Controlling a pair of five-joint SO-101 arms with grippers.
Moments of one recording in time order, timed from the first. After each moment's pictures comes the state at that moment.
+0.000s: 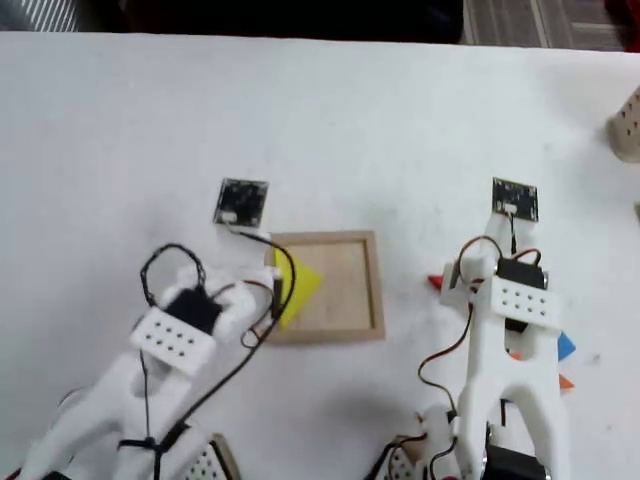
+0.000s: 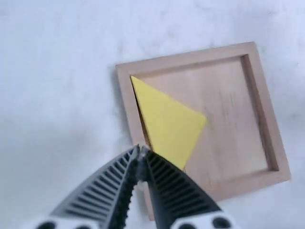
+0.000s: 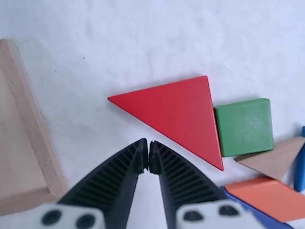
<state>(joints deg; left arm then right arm) 20.6 -40.5 65.5 42.0 17.4 11.1 -28.6 52.4 57.9 4.8</state>
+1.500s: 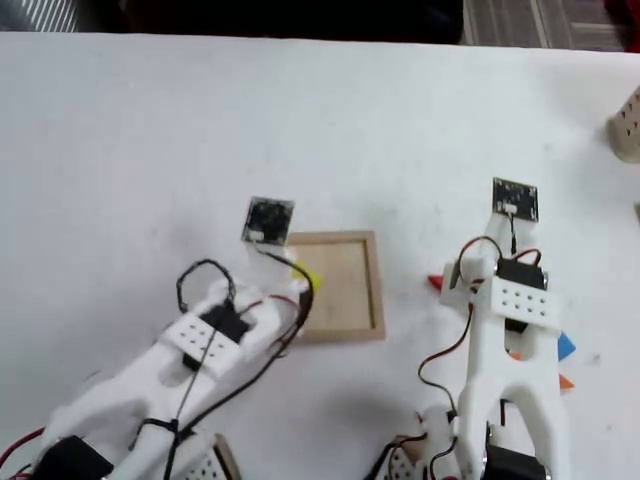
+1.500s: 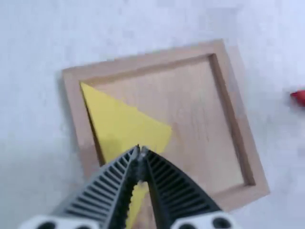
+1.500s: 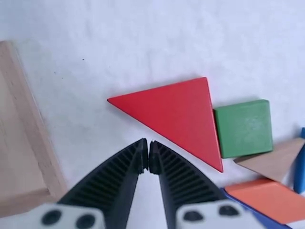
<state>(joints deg) 28.5 -29.8 70.1 19.3 24.3 11.2 -28.6 52.6 57.5 4.8</state>
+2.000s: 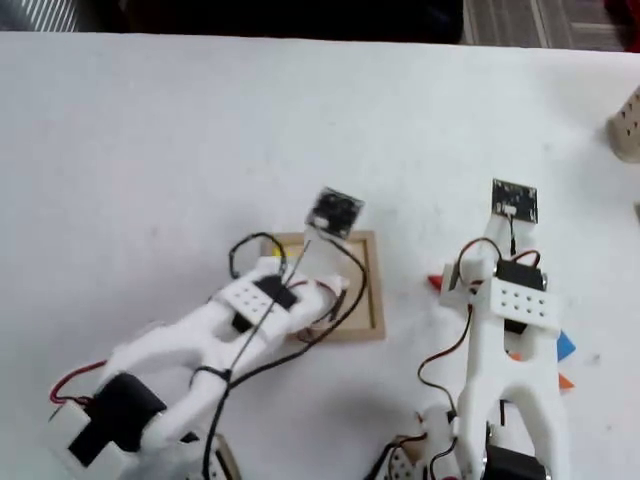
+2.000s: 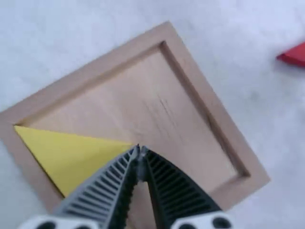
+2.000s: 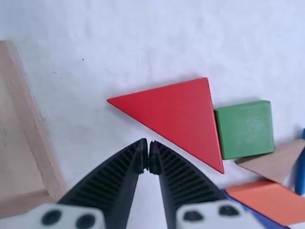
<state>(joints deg) 34.2 -7.8 51.6 28.0 9.6 11.1 -28.6 53.3 56.6 4.8</state>
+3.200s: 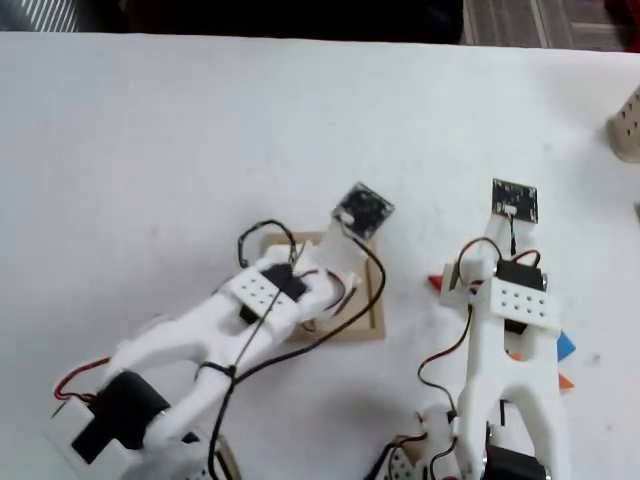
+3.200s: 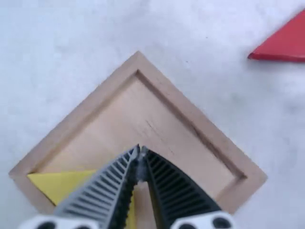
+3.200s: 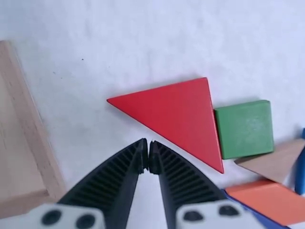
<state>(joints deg) 34.7 -6.9 46.7 28.6 -3.8 11.2 -28.6 53.3 56.6 4.8</state>
